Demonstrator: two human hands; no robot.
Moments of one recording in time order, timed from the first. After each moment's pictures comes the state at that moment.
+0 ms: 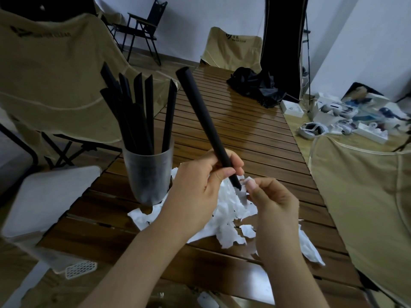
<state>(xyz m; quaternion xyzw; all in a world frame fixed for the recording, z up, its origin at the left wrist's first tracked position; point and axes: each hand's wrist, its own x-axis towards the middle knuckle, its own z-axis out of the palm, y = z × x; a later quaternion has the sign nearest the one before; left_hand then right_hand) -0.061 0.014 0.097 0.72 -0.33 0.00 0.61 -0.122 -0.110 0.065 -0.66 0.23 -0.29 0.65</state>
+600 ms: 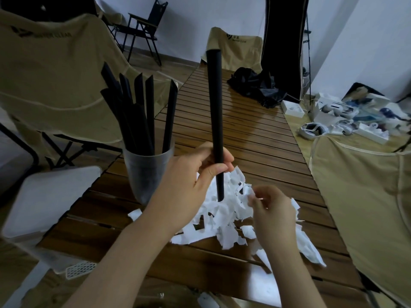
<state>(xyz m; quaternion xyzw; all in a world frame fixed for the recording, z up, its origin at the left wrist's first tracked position) -0.051 0.027 0.101 0.74 -0.35 0.01 0.58 -0.116 -0.131 0.045 -0.83 0.31 -0.24 0.40</state>
